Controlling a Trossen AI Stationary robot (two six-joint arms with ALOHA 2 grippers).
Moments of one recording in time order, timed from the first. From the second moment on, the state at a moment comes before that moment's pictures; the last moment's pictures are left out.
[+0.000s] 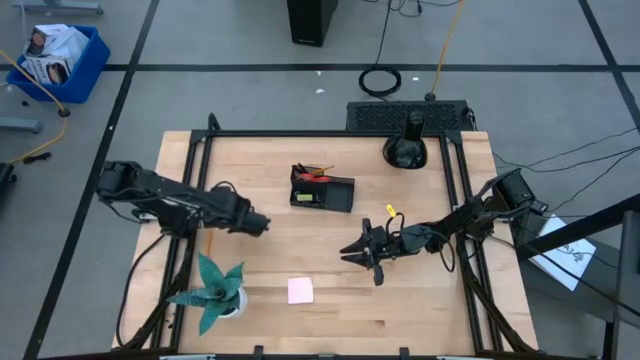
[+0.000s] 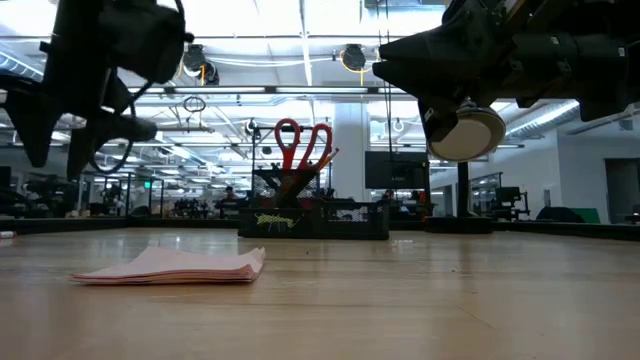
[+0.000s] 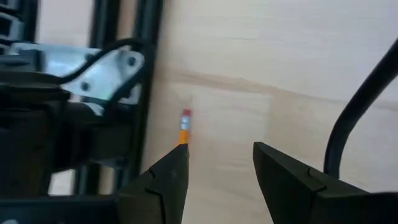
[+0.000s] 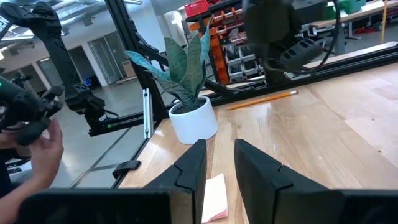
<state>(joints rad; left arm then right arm) -0.14 1.44 0.89 -1.43 -0.18 -1.87 0.33 1.69 0.43 1.25 0.18 0.33</state>
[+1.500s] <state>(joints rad) -0.18 1.66 0.88 -1.52 0.18 -2.07 0.33 1.69 0.43 1.25 0.18 0.33</state>
